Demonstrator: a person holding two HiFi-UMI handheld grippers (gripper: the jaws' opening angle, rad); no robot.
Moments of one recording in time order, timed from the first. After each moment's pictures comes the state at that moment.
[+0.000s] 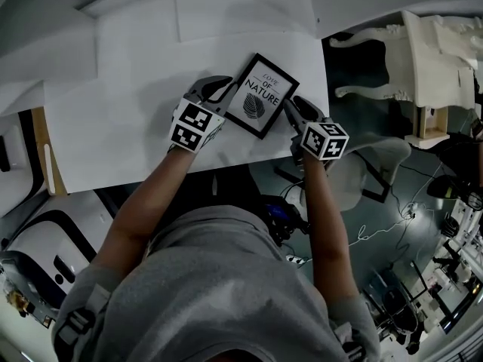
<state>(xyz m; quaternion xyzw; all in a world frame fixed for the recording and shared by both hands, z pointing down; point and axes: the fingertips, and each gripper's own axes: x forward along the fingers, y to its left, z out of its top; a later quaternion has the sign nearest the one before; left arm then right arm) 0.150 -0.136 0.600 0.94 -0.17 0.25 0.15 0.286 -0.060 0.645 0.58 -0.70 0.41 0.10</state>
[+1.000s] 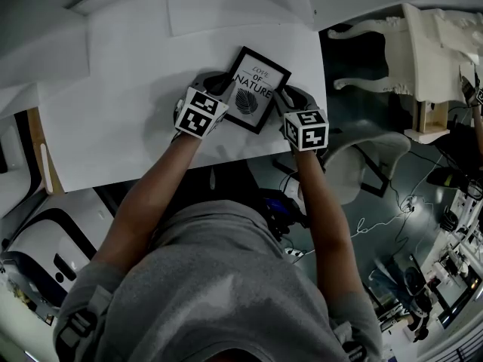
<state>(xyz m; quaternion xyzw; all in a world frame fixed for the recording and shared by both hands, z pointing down) 0.159 -0.131 0.664 0.91 -0.17 0.34 0.17 0.271 -0.070 0.665 0.56 -0.71 0.34 0.26</state>
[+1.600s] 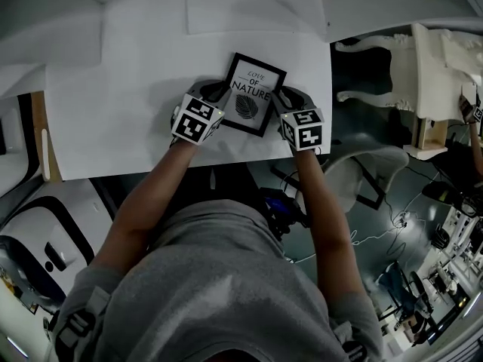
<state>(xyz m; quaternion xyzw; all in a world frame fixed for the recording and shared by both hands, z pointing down) 0.110 -0.124 0.657 0.89 -0.21 0.34 0.21 0.231 -0.091 0.656 0.51 -0.75 0.31 0.29</state>
